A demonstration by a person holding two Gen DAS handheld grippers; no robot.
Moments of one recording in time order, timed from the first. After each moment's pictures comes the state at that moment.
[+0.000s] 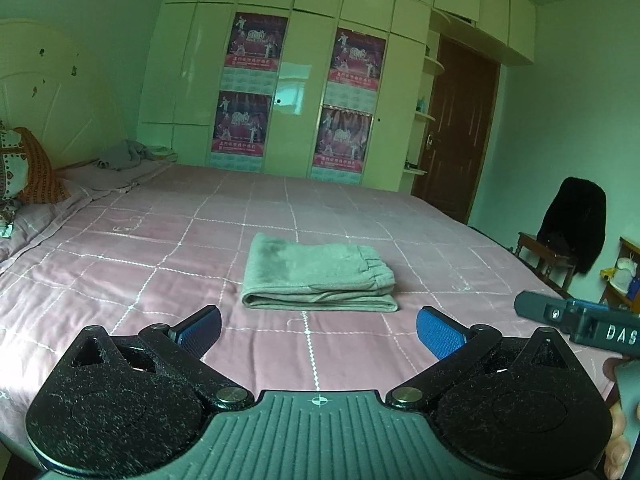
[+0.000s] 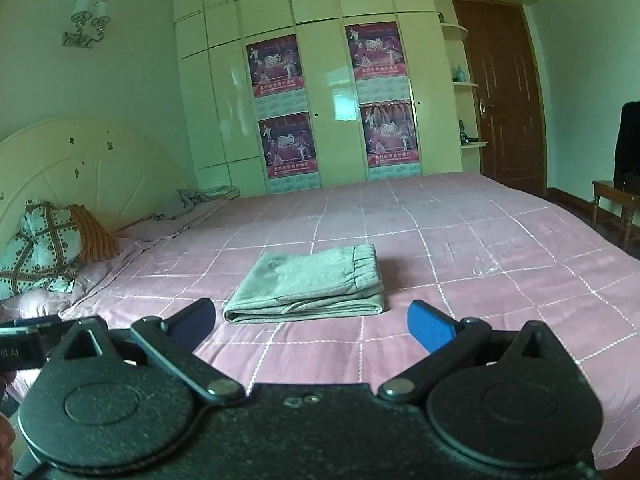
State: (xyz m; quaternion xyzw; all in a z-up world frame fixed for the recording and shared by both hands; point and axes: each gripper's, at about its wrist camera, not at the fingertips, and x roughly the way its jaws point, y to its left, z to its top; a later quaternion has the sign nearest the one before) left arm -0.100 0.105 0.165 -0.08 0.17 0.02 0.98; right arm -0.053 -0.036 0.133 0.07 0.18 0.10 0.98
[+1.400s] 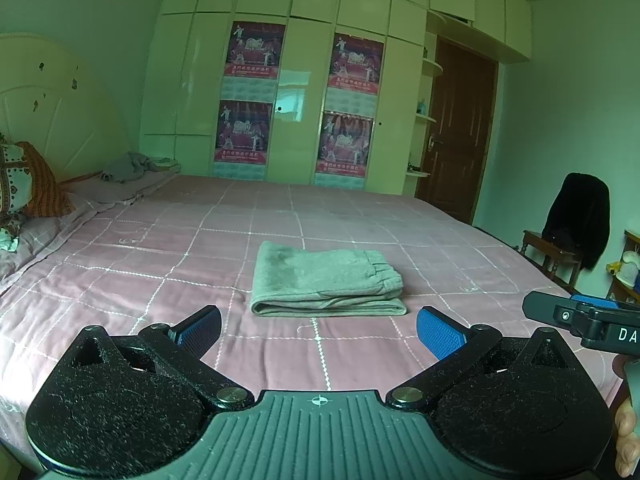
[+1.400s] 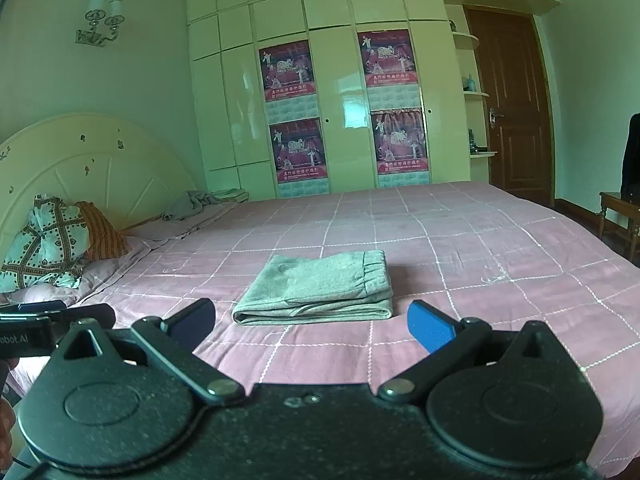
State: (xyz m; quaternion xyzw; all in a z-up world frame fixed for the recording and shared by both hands) left arm -0.104 0.107 0.166 -0.07 0.16 0.03 0.98; right arm -0.064 -0.025 0.134 0.06 0.17 0.11 0.98
